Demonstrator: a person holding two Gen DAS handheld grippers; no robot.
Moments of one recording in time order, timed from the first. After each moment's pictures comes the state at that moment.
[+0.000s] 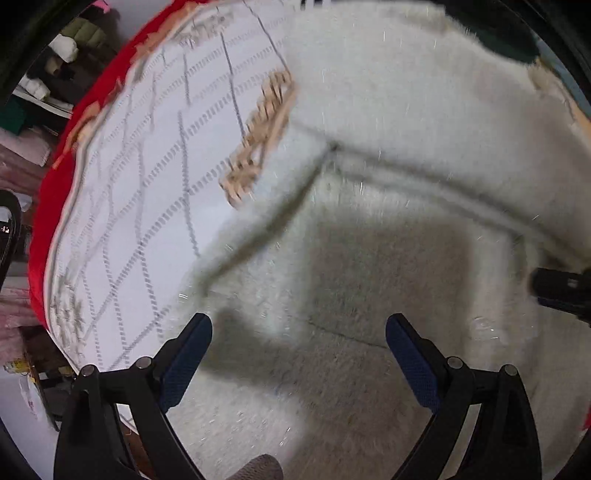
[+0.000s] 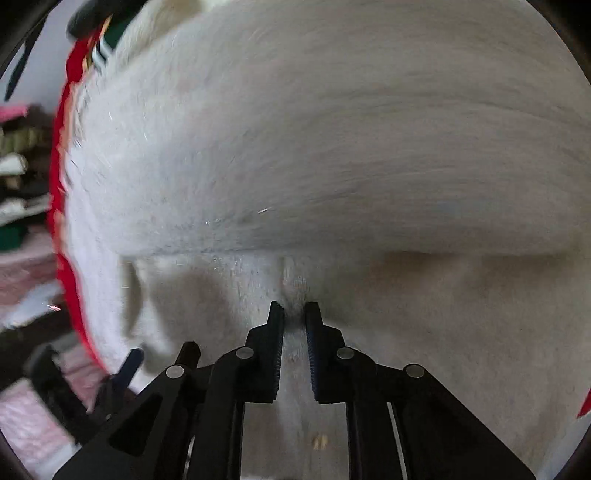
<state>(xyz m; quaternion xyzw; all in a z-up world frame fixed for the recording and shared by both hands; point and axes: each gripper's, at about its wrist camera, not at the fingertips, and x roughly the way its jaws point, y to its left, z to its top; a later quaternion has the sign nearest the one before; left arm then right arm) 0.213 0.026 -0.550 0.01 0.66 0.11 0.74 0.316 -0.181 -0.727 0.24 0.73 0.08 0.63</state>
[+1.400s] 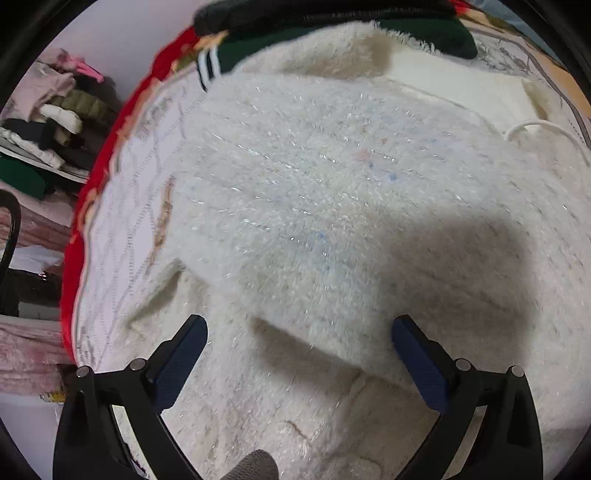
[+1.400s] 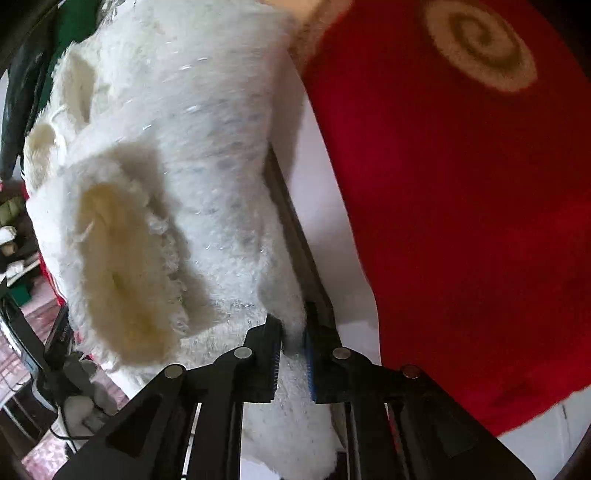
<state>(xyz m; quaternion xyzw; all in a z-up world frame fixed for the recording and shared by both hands) 0.252 -0.113 -0.550 0.13 0.61 0.14 0.77 0.225 -0.449 -0.770 0.29 0.76 0.01 0.57</state>
